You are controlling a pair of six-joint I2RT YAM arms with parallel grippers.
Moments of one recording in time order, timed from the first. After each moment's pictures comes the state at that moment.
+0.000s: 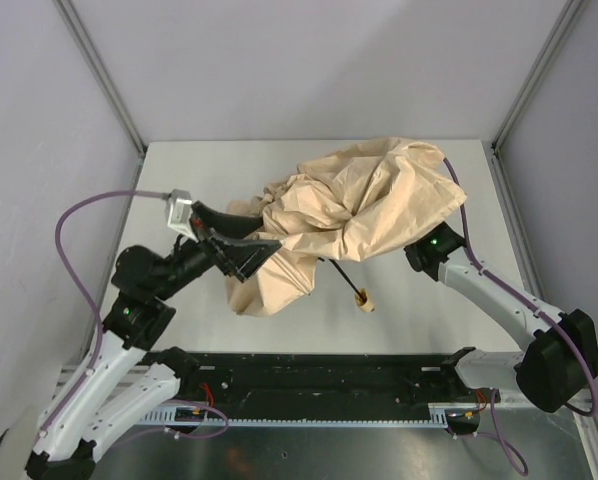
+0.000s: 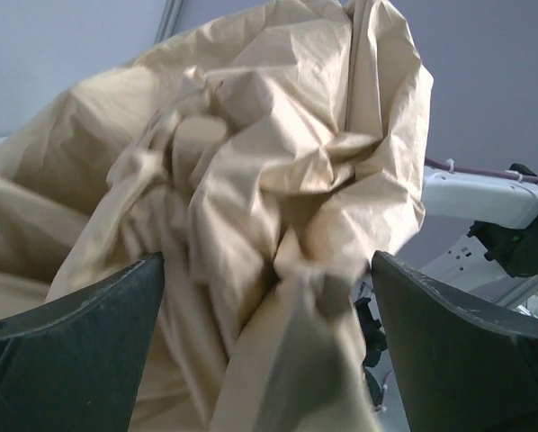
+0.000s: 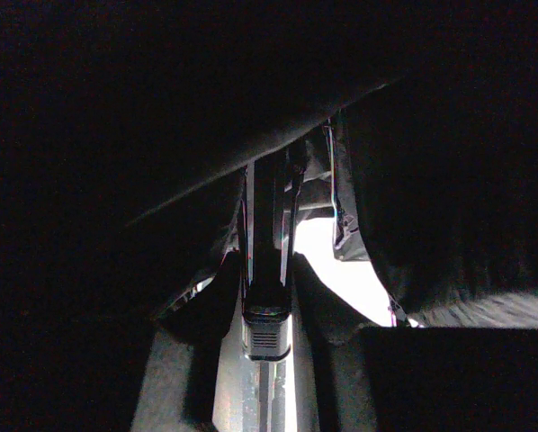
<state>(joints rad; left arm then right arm) -0.55 0.67 0.82 0.12 0.44 -0.61 0.58 1.25 1.00 0.33 -1.03 0.42</state>
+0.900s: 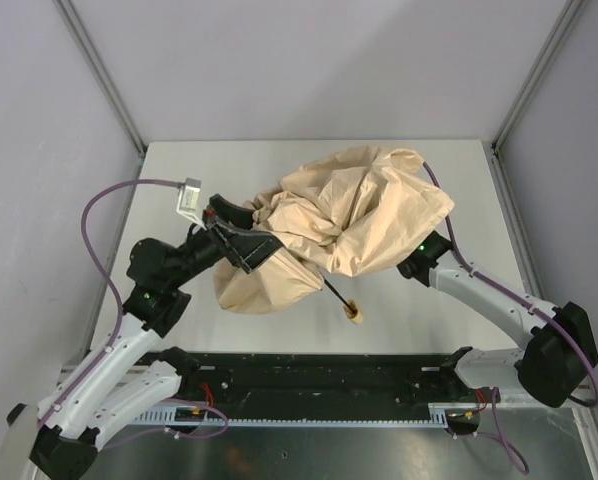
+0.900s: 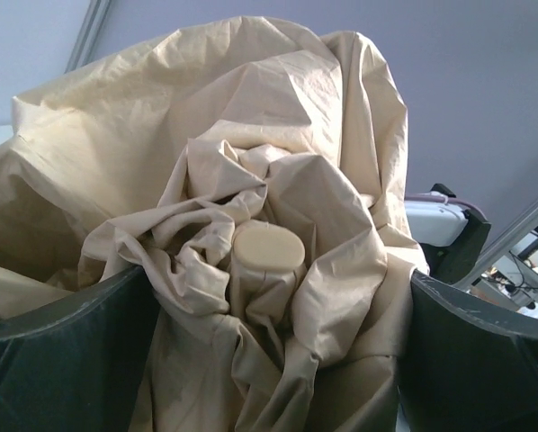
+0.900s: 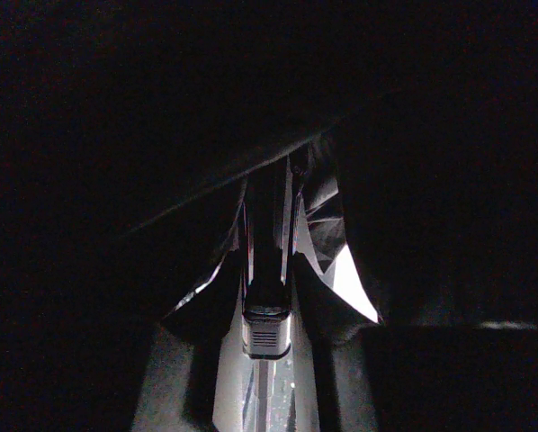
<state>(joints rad) -0.55 0.74 0.73 0.39 0.51 -0.81 0.69 1.28 1.00 0.44 -1.09 0.48</state>
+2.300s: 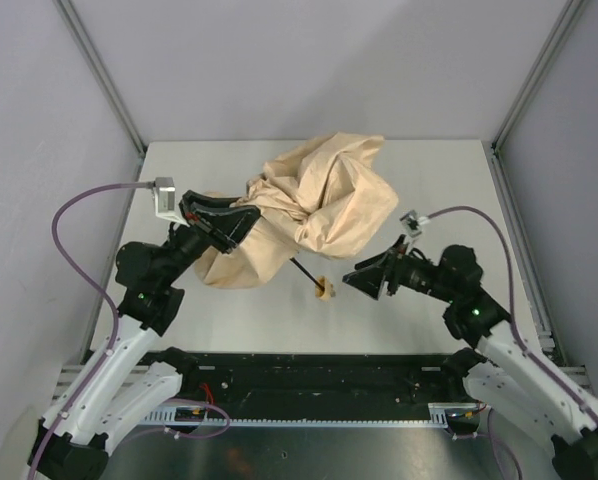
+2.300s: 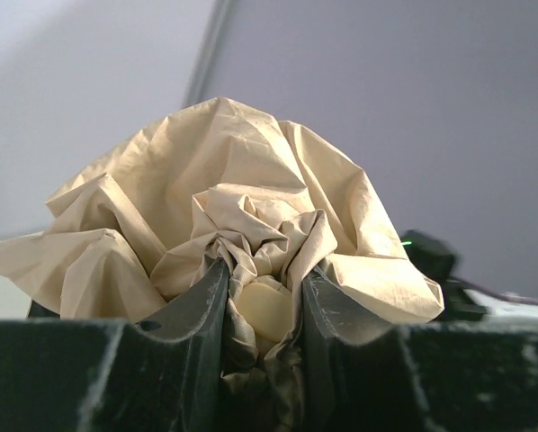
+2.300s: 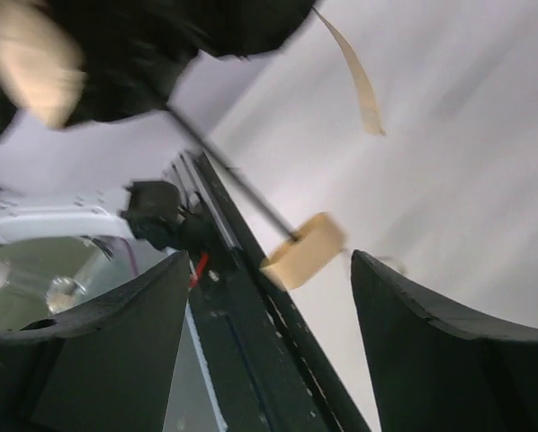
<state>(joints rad) -0.43 0.73 0.72 0.53 0.47 -0.71 0.56 0.75 0.53 0.11 -0.57 0.61</state>
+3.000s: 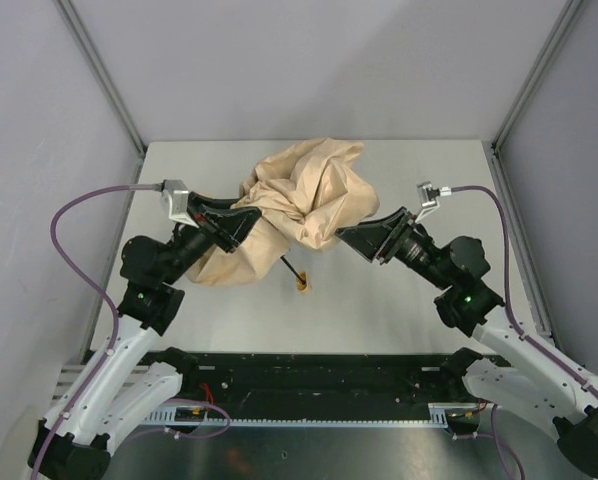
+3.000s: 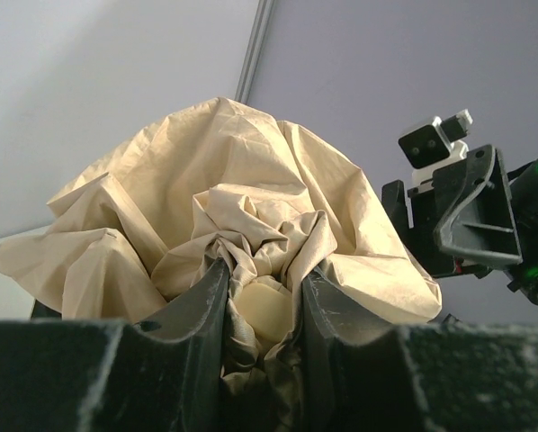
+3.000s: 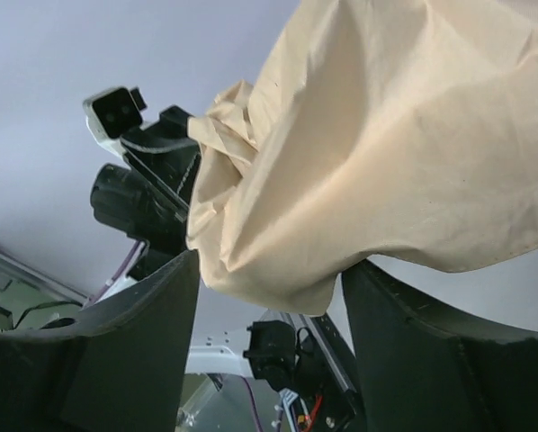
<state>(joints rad) -0.40 0.73 0.71 0.39 0.43 -0.48 0.66 0.82 0.66 0.45 -0.33 0.97</state>
